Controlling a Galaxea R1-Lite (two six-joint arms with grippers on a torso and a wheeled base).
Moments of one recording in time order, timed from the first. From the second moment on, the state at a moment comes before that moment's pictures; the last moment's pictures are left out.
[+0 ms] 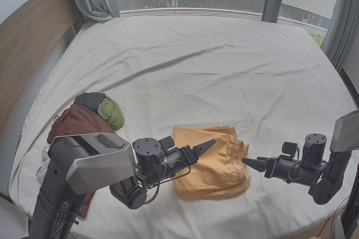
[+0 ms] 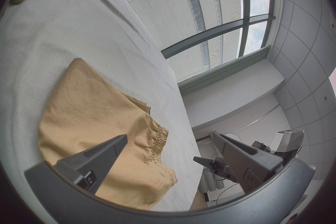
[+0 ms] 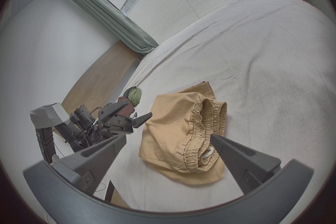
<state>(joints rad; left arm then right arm) -0.61 2.55 -0.94 -1.55 -0.32 -0.88 0.27 2.12 -0.20 -1.54 0.42 0.44</state>
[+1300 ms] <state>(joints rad) -0.13 2.19 -0.28 -1.55 -0.69 0.02 0.28 2.14 -0.19 -1.54 0.42 0.43</state>
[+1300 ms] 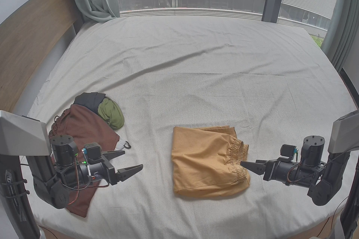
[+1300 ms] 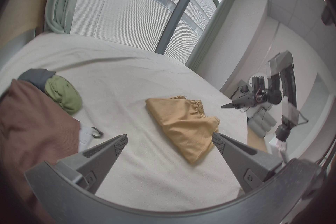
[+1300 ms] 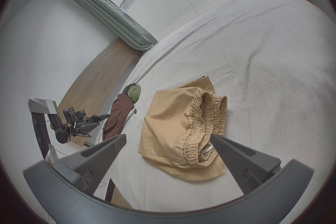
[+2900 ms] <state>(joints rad) 0.03 2.19 -0.22 -1.55 -0.85 0.17 0.28 2.42 -0.27 -1.54 0.36 0.49</state>
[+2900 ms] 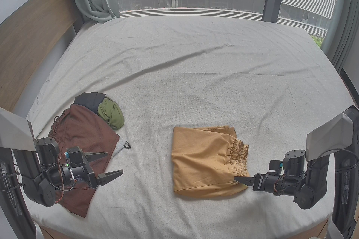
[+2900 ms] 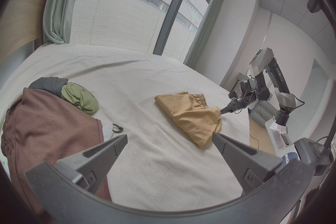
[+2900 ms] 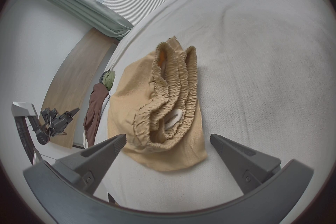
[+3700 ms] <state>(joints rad) 0.03 2.19 -0.22 -1.55 -0.85 0.17 0.38 2.47 -0.41 -1.55 0.30 0.71</state>
